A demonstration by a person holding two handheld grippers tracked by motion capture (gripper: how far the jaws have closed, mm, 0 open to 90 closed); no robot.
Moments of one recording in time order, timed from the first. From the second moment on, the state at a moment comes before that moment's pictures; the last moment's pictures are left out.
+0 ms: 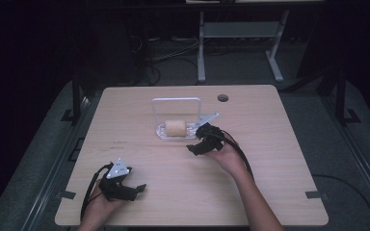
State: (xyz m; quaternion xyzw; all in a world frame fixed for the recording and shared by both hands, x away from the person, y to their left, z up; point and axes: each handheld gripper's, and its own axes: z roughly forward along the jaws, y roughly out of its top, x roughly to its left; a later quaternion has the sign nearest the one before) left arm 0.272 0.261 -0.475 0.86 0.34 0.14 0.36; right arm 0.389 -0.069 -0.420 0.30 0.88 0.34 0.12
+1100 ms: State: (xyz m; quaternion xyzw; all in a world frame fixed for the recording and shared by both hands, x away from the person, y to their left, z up) left arm 0.272 0.261 -0.475 0.86 0.34 0.14 0.36; right arm 0.329 -0.180 -0.448 0.39 0.85 0.33 0.14
